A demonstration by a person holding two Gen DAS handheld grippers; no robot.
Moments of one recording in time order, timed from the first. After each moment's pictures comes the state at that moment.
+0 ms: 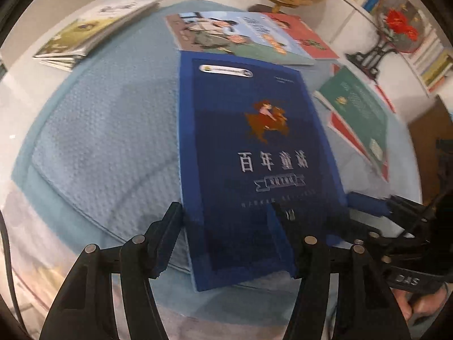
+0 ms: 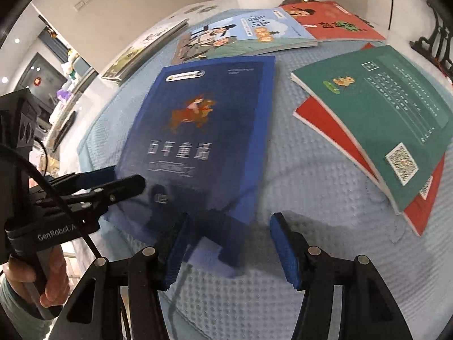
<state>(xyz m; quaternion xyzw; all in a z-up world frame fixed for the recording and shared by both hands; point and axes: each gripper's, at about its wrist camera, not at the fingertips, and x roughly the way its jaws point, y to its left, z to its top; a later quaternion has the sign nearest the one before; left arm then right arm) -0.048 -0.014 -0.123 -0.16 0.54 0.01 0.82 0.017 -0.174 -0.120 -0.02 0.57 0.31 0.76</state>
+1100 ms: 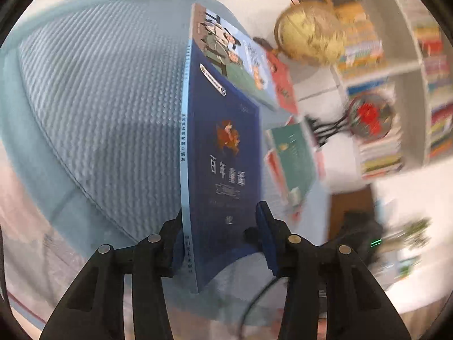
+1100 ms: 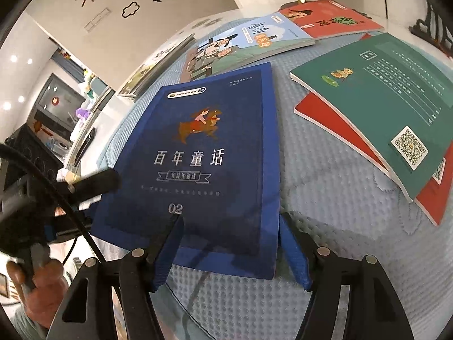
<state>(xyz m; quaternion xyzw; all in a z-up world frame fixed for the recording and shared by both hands) -0.071 0.002 -0.128 -0.42 0.46 -0.03 0.78 0.018 -0.192 -0.126 0.05 0.56 0.34 0.76</state>
